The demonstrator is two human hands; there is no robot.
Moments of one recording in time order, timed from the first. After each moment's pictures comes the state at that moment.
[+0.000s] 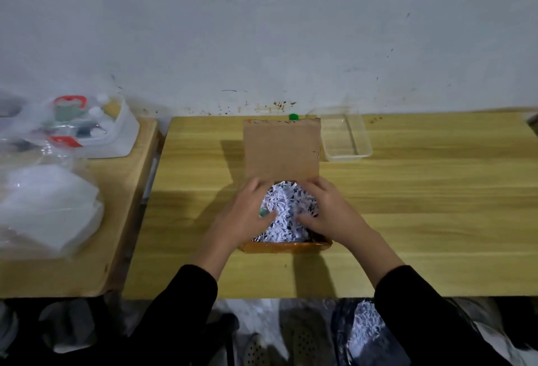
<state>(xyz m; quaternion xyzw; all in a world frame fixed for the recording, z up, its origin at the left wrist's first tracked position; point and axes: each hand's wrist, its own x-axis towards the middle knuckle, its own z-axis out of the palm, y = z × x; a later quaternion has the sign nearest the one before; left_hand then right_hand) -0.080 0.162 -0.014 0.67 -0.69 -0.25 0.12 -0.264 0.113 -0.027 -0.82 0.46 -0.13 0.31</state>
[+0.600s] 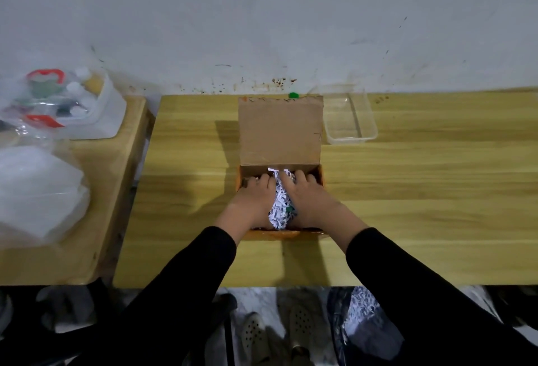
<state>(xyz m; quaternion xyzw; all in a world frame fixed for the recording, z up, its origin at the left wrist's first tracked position) -0.097 0.133 -0.066 0.63 -0.73 -0.22 -0.17 -0.229 0.101 -0.064 -0.88 0.42 0.15 0.15</state>
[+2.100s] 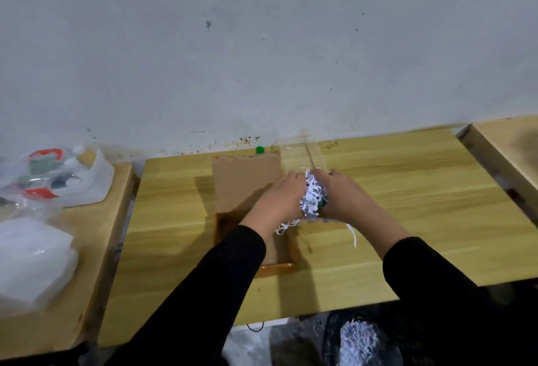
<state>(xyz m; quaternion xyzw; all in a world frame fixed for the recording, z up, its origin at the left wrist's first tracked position) -0.194 0.073 0.021 0.59 -0.78 -0.21 0.02 -0.335 0.065 0.037 -0.81 0.56 -0.04 0.18</state>
